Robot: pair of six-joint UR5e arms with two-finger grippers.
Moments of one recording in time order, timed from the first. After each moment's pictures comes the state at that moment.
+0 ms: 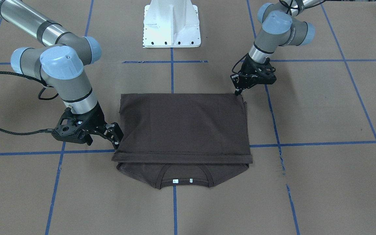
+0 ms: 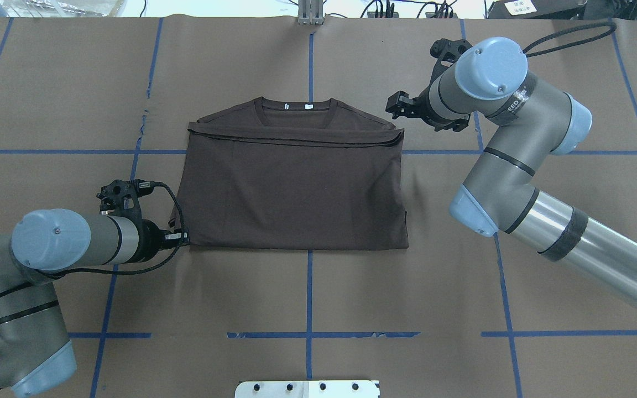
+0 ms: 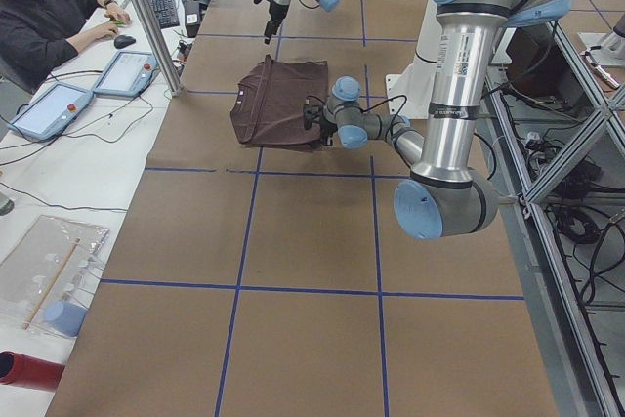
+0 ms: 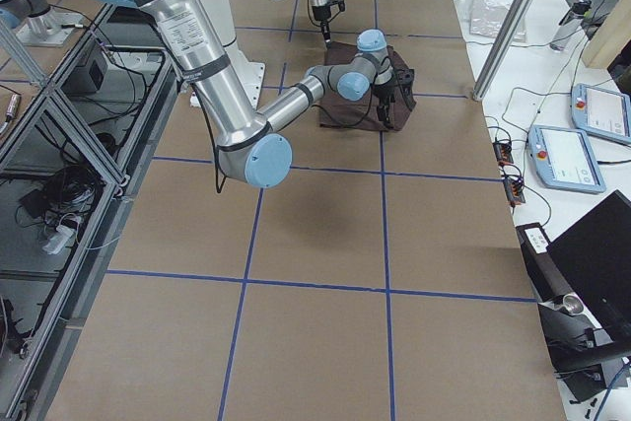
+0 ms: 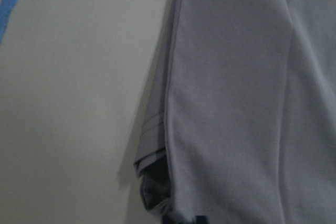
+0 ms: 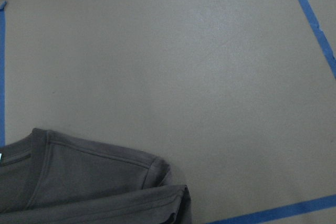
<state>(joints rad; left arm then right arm) -0.46 -1.72 -1.83 -2.20 -1.71 -1.43 0.77 -1.02 1.56 -1.24 1.81 1.32</state>
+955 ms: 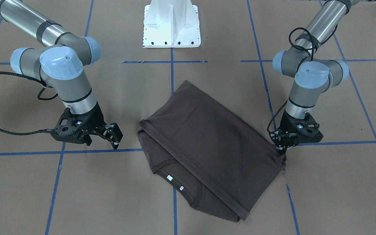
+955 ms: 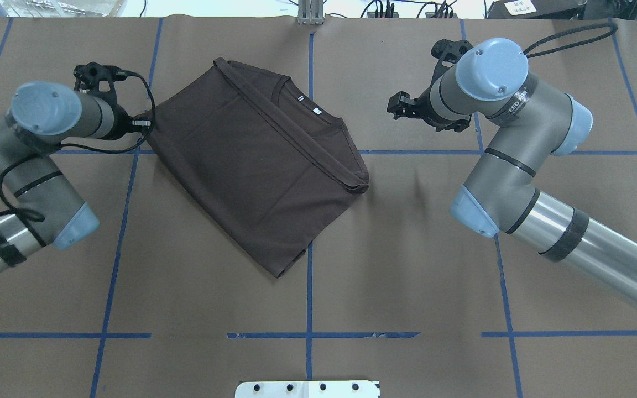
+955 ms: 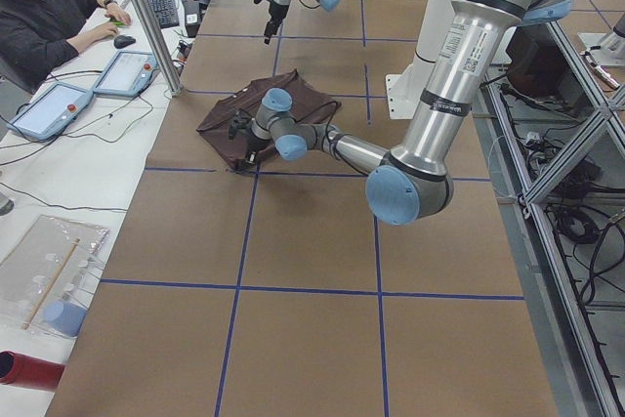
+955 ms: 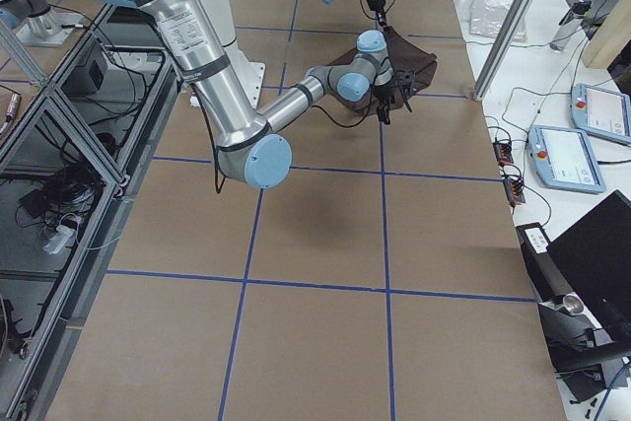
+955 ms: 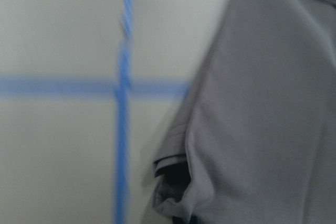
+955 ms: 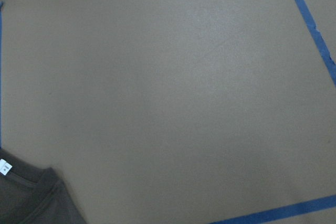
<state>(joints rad) -0.84 -2.04 -1.33 -2.20 -1.72 -1.01 0.77 -1.02 1.56 -1.24 1.81 1.32</state>
